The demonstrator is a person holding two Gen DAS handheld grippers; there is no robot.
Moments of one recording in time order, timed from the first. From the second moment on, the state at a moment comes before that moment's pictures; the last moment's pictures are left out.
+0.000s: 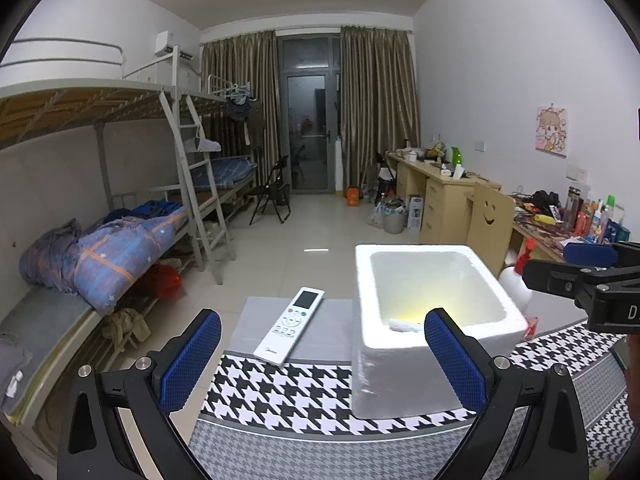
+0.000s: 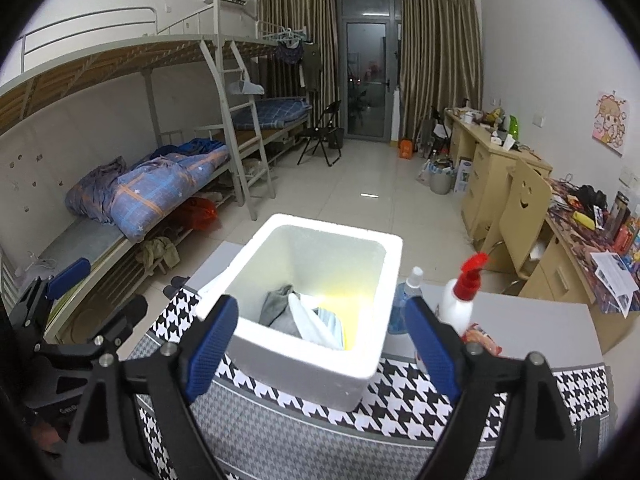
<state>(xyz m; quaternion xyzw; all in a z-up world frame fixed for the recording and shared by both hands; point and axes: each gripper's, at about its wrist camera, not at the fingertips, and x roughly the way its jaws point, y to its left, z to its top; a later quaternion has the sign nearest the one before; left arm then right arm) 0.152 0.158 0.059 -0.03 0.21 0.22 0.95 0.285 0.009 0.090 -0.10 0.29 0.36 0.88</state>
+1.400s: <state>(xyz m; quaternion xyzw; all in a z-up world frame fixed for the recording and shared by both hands) 0.088 0.053 0.086 -0.01 0.16 0.12 0.98 0.206 -0.108 0.097 -0.04 0.23 0.35 0.91</state>
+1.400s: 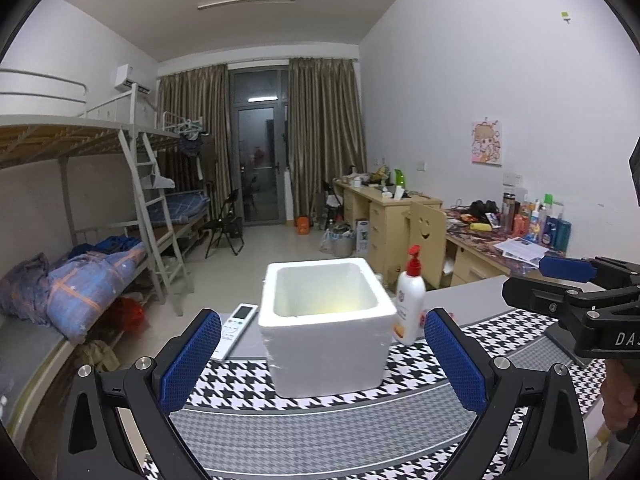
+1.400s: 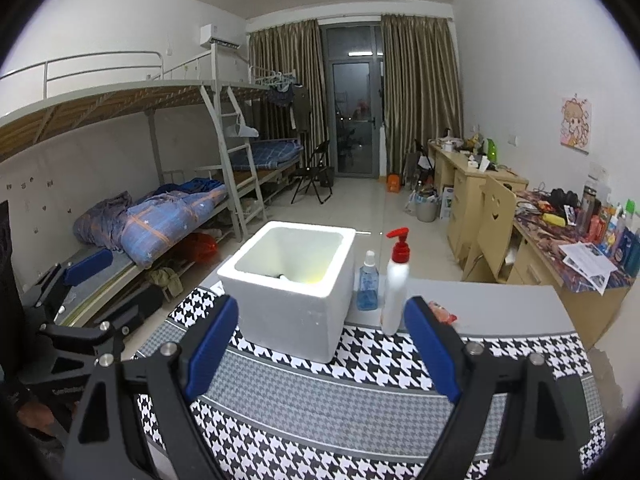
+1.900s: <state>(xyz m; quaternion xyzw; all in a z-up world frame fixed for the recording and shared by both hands) 0.075 0.020 0.078 0.00 0.14 0.08 0.99 0.177 -0.148 0.087 -0.04 0.20 0.31 0.93</state>
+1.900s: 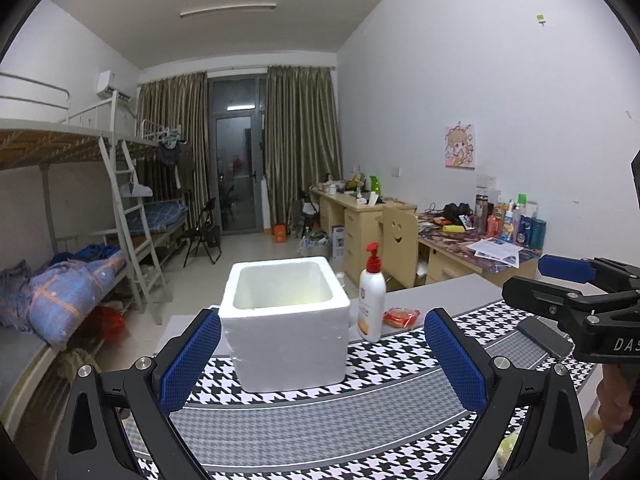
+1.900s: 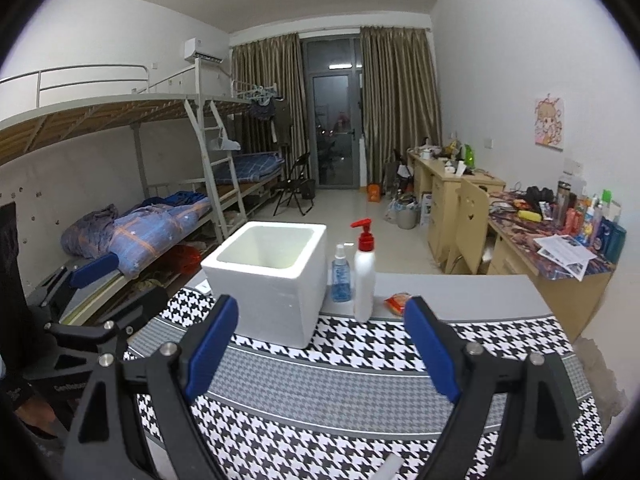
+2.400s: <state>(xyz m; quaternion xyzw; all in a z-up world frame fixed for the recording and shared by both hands) 0.057 -0.009 0.065 0.00 0.12 0.05 0.99 0.146 -0.180 0.069 -0.04 0.16 0.27 0.95</state>
